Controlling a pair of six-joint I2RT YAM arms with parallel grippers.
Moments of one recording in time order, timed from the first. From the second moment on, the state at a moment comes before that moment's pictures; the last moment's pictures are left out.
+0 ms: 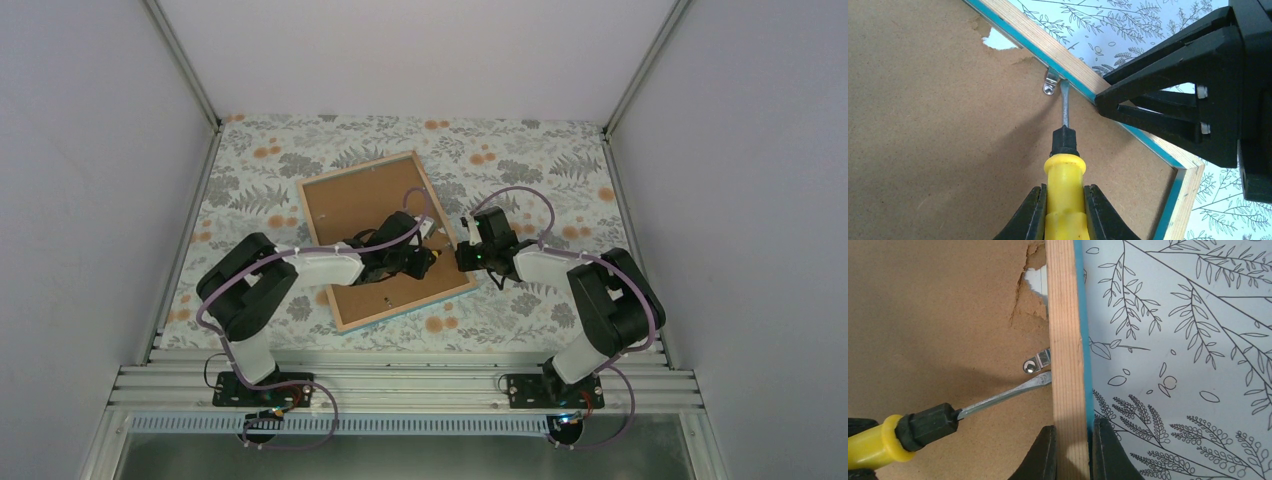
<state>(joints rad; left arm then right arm) -0.82 1.76 0.92 0.06 0.13 -0.40 0.48 1.60 0.70 -0.03 -0.16 0.31</state>
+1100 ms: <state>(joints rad) -0.81 1.68 0.81 0.13 -0.07 -0.60 0.50 1.60 0.69 -0.01 -0.17 0.32</state>
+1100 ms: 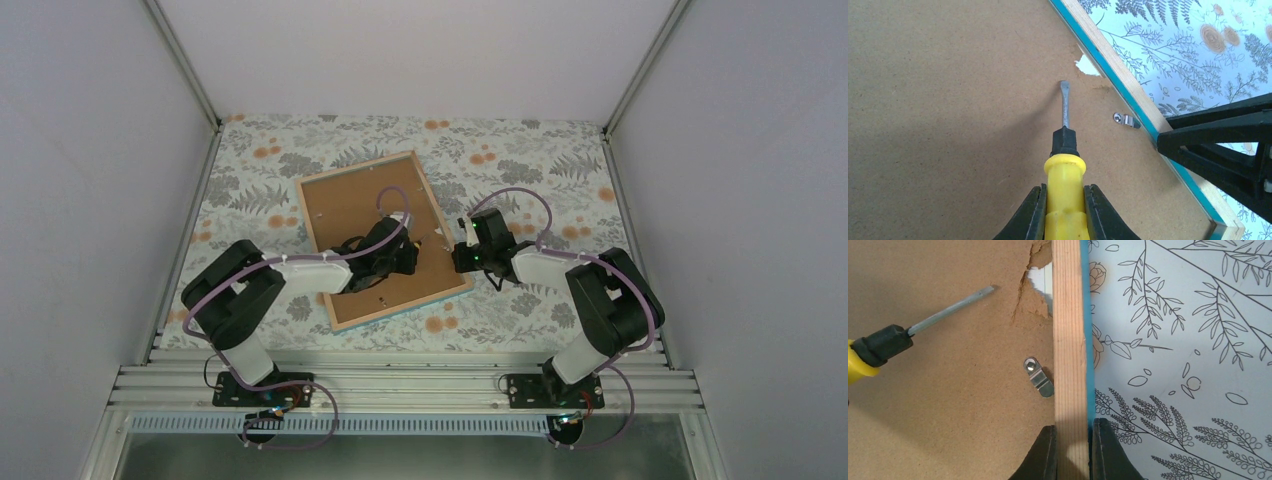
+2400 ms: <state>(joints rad) -0.87 1.74 0.92 0.07 -0.03 -0.51 0.50 1.60 0.69 -0.01 -0.17 0.32</state>
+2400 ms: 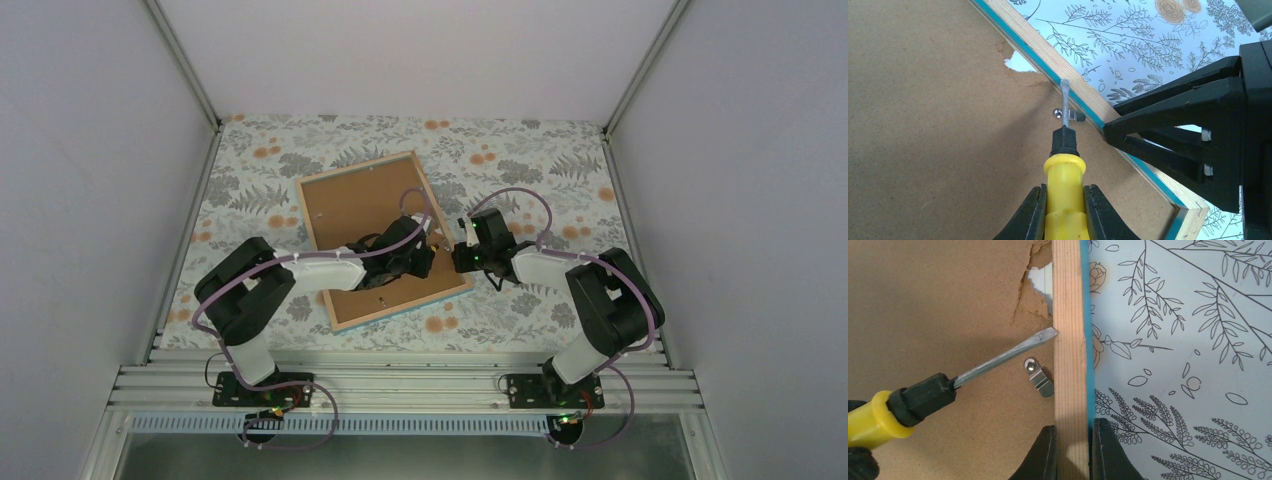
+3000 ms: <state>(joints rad) -0.89 1.71 0.91 0.00 -0.04 -0.51 0.50 1.60 0.69 -0.01 -0.17 0.32</state>
